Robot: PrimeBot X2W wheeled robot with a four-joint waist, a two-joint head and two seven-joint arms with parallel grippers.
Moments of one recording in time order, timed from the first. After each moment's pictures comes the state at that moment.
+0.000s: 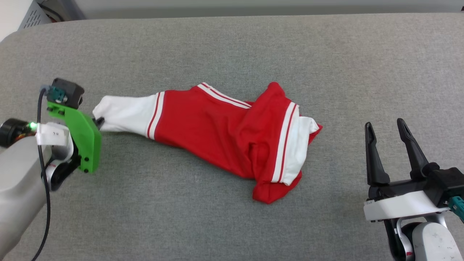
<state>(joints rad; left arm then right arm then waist) -0.91 0.76 -1.12 0.59 -1.08 -0.05 0.17 -0.08 -0.05 0.00 -0.06 0.10 0.13 -0.26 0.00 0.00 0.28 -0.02</state>
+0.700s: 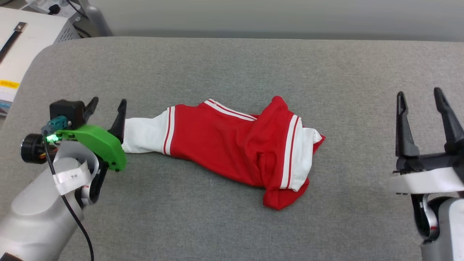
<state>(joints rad) -0.71 0.62 -0.89 0.57 -1.00 0.13 -0.26 -0.16 -0.08 -0.09 -0.10 0.03 0.13 -0.26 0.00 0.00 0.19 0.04</state>
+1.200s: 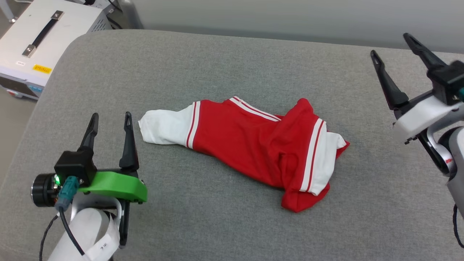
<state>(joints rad) -0.24 0.40 -0.30 0.08 -0.45 0.25 -0.26 -0.56 -0.47 0.30 0.16 0.23 0.13 -0.13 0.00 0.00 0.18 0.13</state>
